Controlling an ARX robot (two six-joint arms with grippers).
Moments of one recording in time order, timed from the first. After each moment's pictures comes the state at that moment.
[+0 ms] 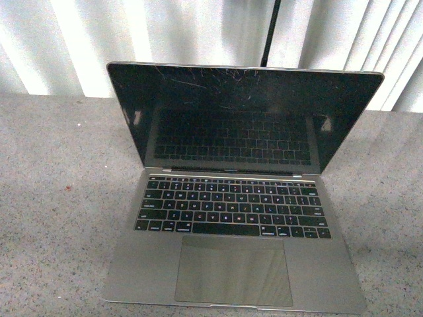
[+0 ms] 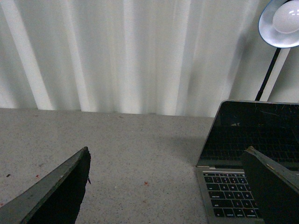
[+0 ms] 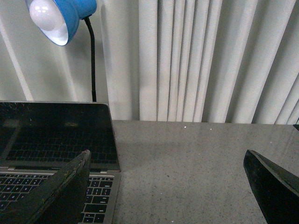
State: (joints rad) left arm 0.00 0.00 0.03 0.00 0.00 0.00; right arm 0.00 0.00 0.01 0.00 0.00 -0.01
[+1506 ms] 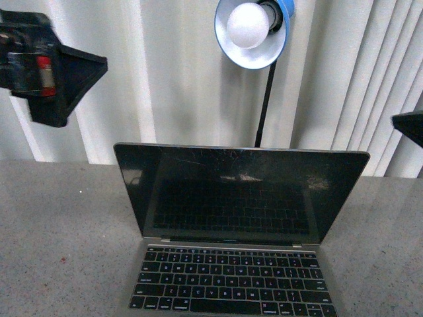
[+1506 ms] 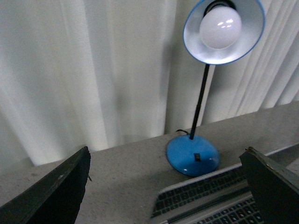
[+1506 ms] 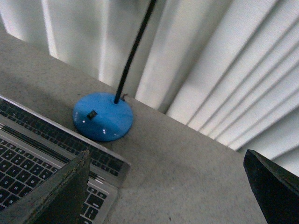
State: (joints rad) left arm -0.16 1.37 0.59 0.75 0.19 0.09; right arm 0.09 1.30 0.65 0.37 -0.17 -0.36
